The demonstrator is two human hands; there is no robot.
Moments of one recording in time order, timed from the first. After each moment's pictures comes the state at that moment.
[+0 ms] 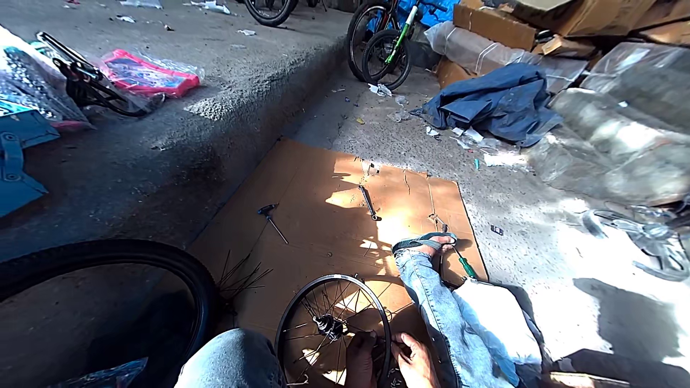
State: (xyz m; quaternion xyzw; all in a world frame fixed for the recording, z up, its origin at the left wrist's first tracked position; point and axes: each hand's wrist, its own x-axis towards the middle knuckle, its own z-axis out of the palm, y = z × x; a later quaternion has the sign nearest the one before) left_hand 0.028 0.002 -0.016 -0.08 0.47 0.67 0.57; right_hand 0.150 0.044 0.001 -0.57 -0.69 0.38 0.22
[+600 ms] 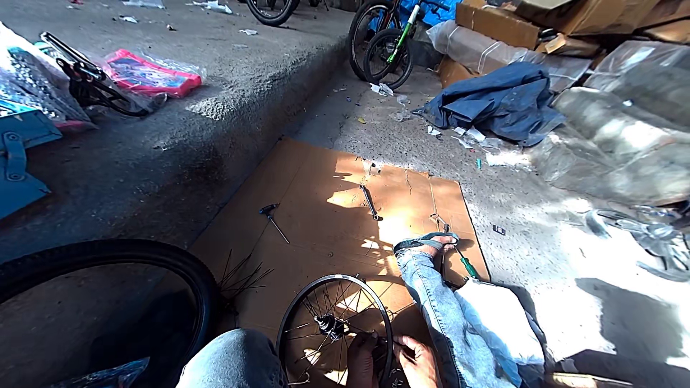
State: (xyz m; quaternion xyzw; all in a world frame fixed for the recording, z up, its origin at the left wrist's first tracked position) left_hand 0.025 0.004 -0.012 -0.10 0.46 0.66 0.58; right_hand 0.149 0.041 0.009 -0.58 -0.65 0.42 0.24
